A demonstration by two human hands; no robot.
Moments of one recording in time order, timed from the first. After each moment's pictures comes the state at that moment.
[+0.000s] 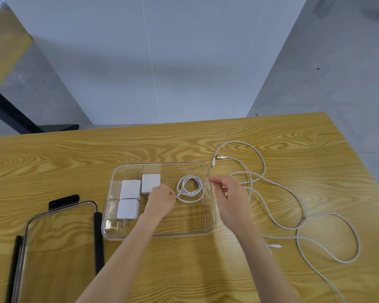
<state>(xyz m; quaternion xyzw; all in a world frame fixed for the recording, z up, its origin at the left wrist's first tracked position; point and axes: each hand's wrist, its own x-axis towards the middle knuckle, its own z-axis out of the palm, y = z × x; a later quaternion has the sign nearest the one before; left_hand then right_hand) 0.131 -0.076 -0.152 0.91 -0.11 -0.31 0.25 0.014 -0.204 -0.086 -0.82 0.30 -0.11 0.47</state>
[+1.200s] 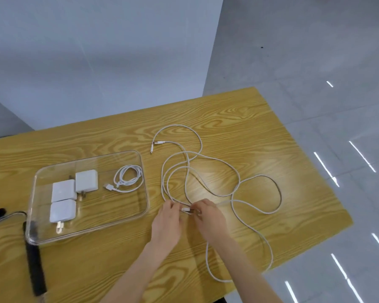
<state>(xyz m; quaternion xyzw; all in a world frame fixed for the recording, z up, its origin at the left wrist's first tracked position) -0.038 -0.153 -0.158 0.89 -0.33 -0.26 0.18 -0.119 -0.255 -0.154 -0.88 0.35 0.05 0.32</state>
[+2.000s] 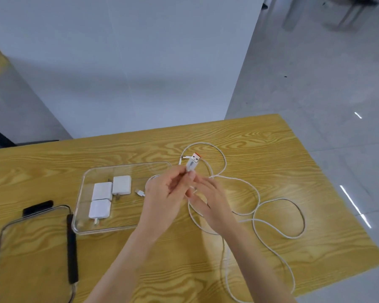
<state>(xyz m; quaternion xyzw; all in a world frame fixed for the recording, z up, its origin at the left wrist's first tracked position) 0.005 -0.122 0.014 0.72 -0.25 -0.17 0.63 -0.056 -0.246 -0.091 -0.91 0.14 -0.10 0.37</state>
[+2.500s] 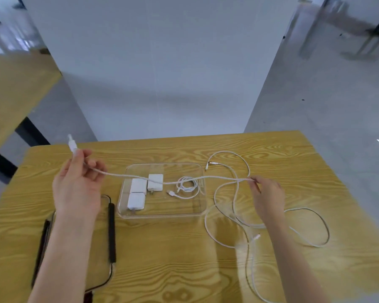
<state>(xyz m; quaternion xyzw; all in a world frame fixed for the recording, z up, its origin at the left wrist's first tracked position) 0.063 0.045 0.053 0.46 0.10 -0.03 0.88 -0.072 -0.262 -0.060 -0.89 0.36 -0.19 0.21</state>
